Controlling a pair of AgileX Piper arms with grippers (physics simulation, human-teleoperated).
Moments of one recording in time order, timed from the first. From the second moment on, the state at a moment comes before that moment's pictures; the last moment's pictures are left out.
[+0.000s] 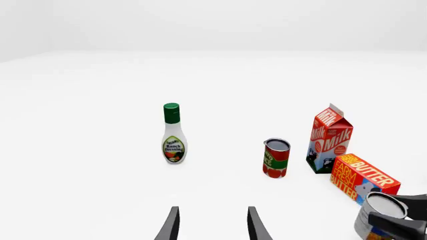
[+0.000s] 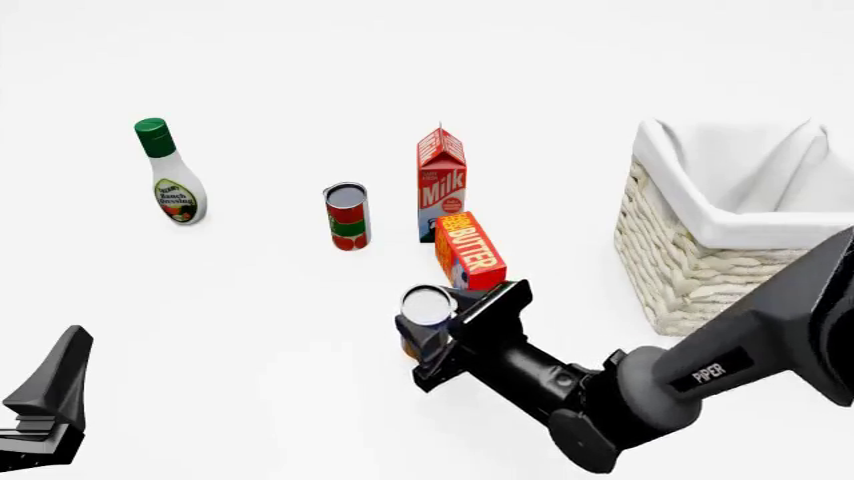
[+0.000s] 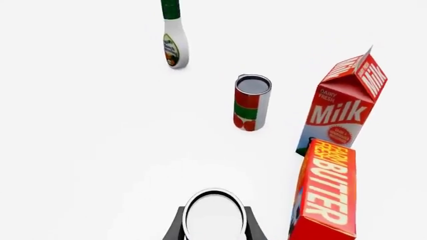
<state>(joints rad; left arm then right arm) 0.00 0.01 0.00 0.00 0.00 0.76 1.93 -0.56 -1.07 0.02</state>
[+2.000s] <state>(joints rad) 0.00 0.01 0.00 0.00 0.00 0.13 0.77 -0.71 -0.19 -0.19</state>
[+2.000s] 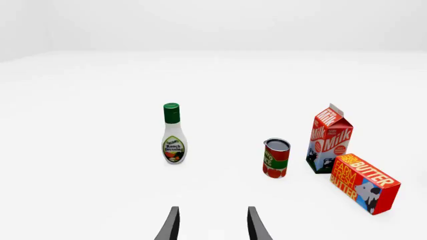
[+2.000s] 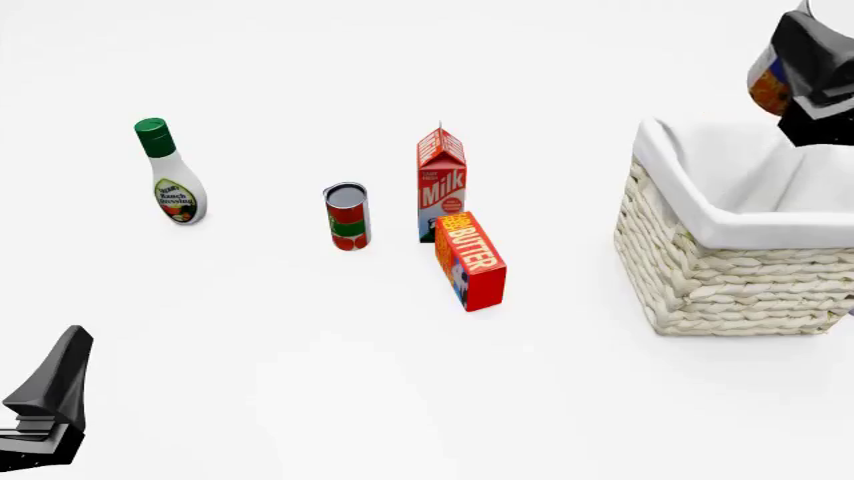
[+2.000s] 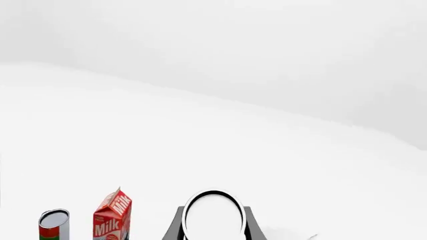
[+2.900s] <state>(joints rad) -0.02 0.02 0.00 -0.02 0.00 -0.13 0.90 -0.78 -0.05 -0.22</state>
